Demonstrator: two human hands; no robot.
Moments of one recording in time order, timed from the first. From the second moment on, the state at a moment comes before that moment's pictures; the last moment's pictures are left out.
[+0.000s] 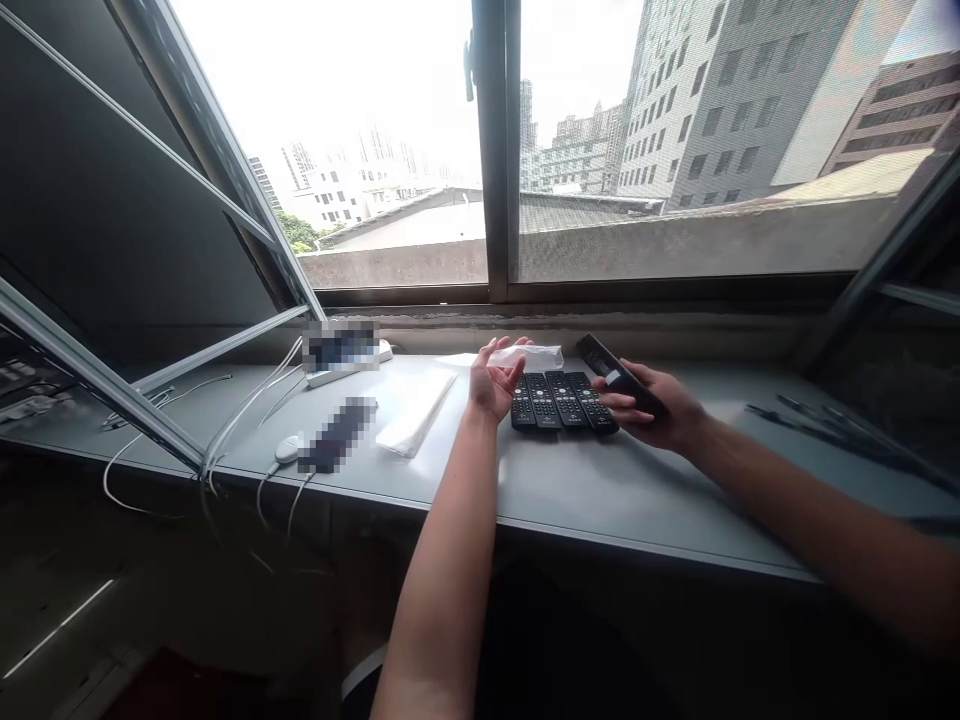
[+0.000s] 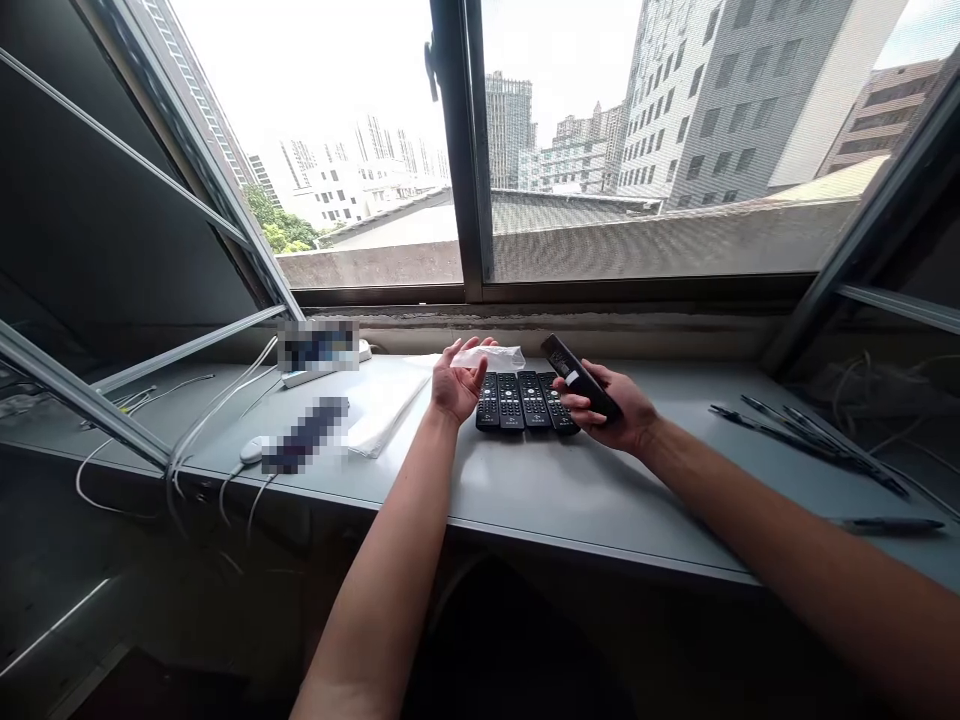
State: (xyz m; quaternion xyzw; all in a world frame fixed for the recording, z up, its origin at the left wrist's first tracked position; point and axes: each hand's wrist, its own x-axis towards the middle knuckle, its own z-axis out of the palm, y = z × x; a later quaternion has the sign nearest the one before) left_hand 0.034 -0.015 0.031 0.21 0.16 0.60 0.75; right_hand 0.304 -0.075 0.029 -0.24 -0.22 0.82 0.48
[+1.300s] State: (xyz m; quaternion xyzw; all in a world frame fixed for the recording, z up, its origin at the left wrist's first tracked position) left_hand 0.034 -0.016 0.033 0.21 0.17 0.61 0.75; right_hand 0.295 -0.078 0.037 -0.29 -0.18 0.77 0.53
